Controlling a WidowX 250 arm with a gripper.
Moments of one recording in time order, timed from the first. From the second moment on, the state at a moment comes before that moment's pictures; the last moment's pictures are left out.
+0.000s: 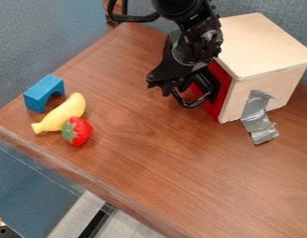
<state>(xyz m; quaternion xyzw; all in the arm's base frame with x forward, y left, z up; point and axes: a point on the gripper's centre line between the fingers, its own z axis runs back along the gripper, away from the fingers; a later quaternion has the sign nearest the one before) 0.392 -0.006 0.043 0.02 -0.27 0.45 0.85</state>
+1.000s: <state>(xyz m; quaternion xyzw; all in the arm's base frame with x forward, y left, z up) 0.352 0.007 0.035 0.02 -0.22 0.46 0.86</state>
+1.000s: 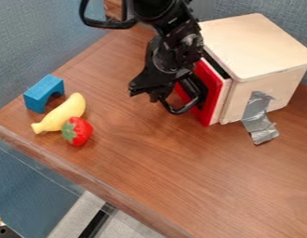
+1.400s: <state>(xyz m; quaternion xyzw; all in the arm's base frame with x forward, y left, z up) 0.337 0.023 0.041 0.03 -0.21 0.46 0.86</state>
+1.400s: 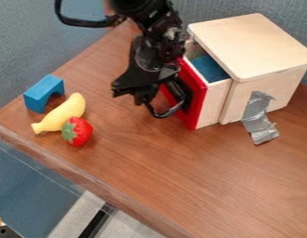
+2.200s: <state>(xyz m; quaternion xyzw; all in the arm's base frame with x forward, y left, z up) 0.319 0.033 0.045 0.04 -0.19 0.44 0.88</state>
